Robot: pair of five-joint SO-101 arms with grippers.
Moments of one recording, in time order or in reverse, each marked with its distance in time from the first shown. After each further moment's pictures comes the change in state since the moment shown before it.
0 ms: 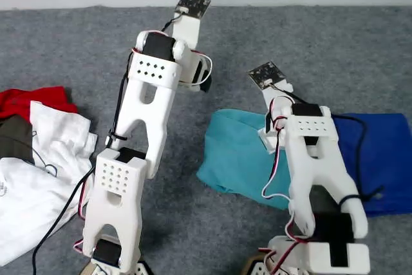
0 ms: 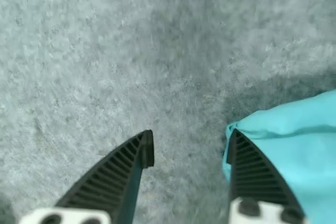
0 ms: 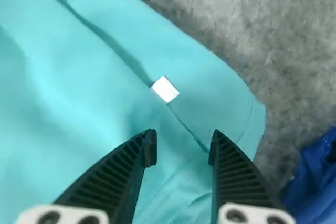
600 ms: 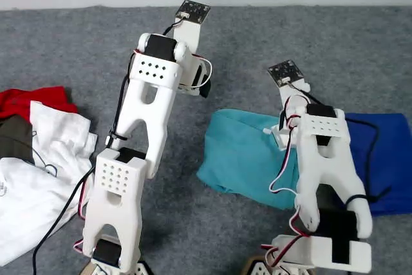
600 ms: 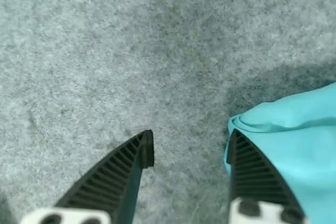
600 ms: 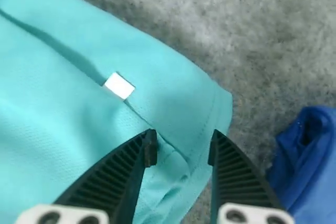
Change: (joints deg) left arm 0.0 0.0 1.7 0.0 0.0; right arm 5.5 0.9 0.0 -2.5 0.0
